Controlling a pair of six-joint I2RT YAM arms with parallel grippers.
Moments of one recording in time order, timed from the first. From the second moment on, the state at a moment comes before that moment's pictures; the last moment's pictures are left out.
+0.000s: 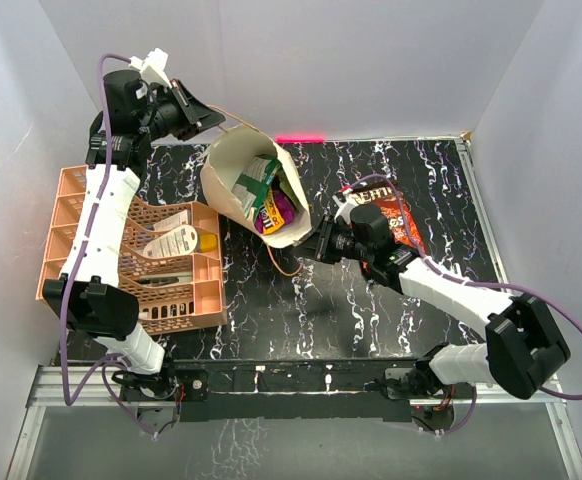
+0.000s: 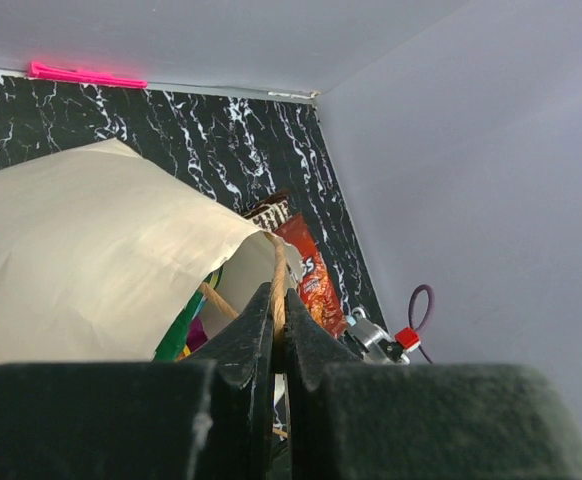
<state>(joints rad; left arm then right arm) -0.10 1.62 1.88 -0.54 0.58 -0.63 0.61 1.30 0.76 0.14 -0.39 0.85</state>
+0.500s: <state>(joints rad) -0.10 1.66 1.88 -0.47 0.59 -0.72 0.61 1.26 0.84 -0.05 -0.34 0.76</state>
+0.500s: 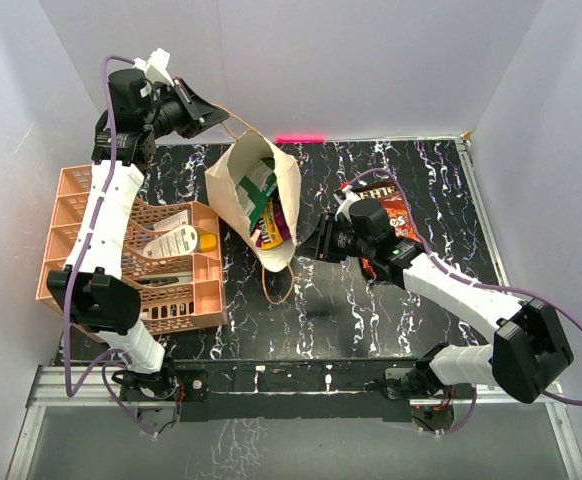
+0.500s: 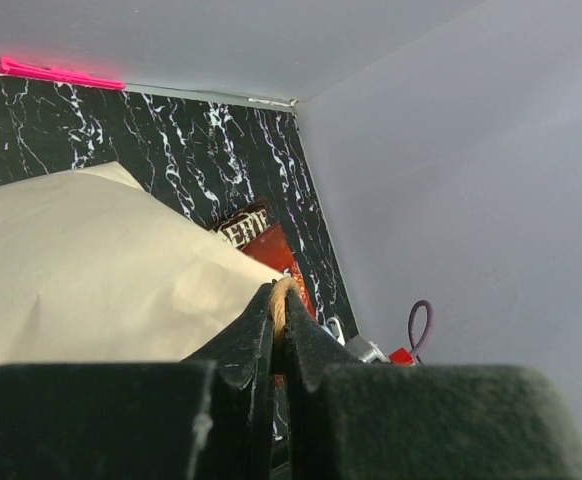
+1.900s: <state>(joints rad) -0.10 1.70 1.90 -0.42 0.66 -0.77 0.94 1.86 1.59 -0.32 0.66 1.06</state>
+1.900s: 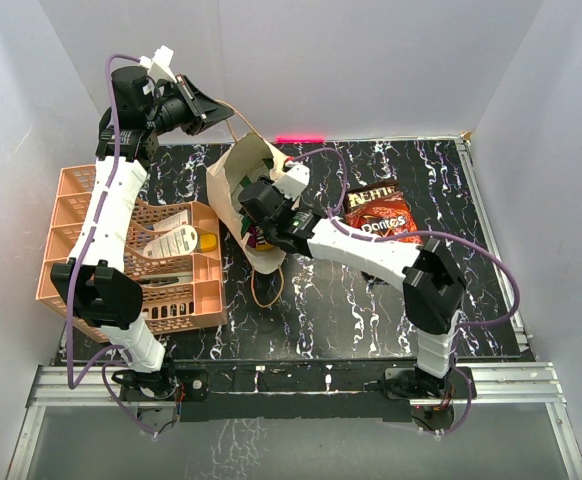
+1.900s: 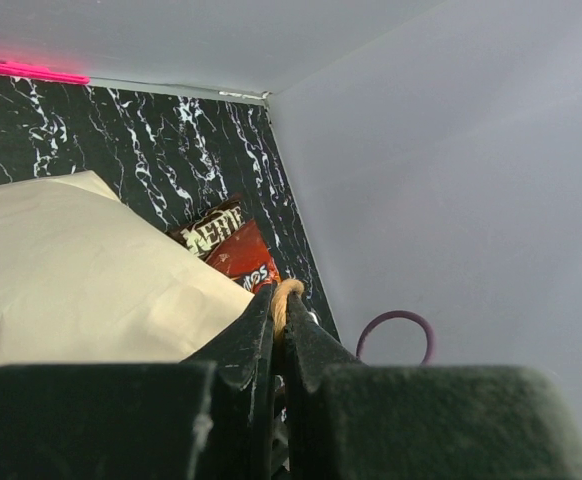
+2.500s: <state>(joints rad) -0.10 1.69 1.88 -0.41 0.67 -0.79 0.87 2.09 1.84 -0.37 0.71 1.12</state>
